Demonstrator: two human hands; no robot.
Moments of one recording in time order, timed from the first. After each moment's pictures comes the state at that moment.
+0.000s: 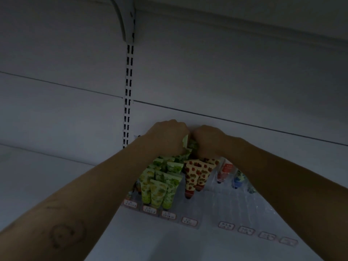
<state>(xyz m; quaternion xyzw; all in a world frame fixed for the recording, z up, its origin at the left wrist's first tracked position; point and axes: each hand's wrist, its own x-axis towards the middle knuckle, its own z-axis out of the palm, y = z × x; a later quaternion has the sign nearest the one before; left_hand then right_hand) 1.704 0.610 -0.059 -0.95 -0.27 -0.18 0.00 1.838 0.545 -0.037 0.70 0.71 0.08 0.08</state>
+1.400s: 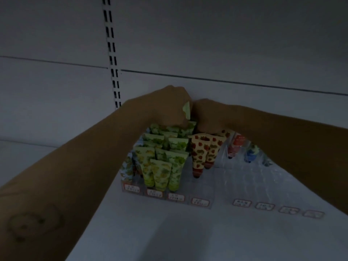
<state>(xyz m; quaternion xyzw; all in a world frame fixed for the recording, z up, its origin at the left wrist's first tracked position) 1.709 0.618 -0.047 -0.96 -0.26 -0.12 -0.08 1.845 0.566 -0.056 0.68 0.72 0.03 0.09</state>
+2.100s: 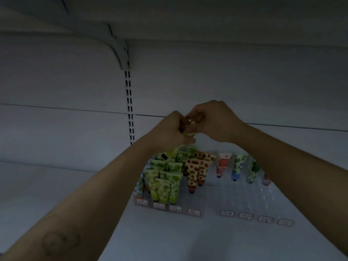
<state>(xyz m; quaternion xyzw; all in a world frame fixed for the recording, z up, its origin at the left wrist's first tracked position) 1.683 0.546 -0.008 -0.84 -0.28 -0.28 -0.37 1.818 0.473 0.029 0.66 0.71 0.03 -0.26</state>
